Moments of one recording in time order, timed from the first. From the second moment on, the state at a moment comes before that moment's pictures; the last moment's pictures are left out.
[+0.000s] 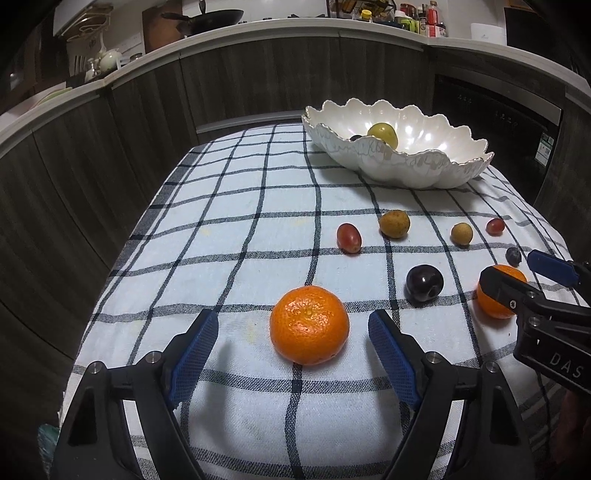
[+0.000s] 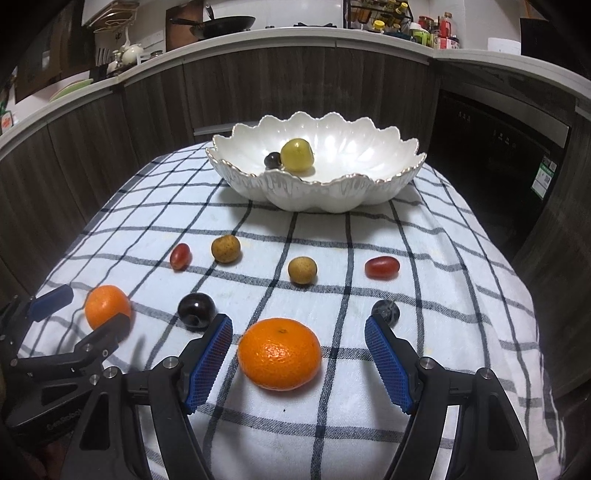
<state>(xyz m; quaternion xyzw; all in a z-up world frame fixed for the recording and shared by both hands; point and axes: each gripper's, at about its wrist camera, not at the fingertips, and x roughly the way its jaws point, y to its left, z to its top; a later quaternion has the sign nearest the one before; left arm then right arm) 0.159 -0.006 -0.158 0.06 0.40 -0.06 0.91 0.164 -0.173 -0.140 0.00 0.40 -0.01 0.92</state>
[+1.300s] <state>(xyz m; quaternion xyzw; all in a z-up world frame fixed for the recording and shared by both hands) 0.162 -0.010 -0.164 0.06 0.41 -0.07 0.91 0.169 -0.168 -0.151 0.00 0.41 0.02 0.91</state>
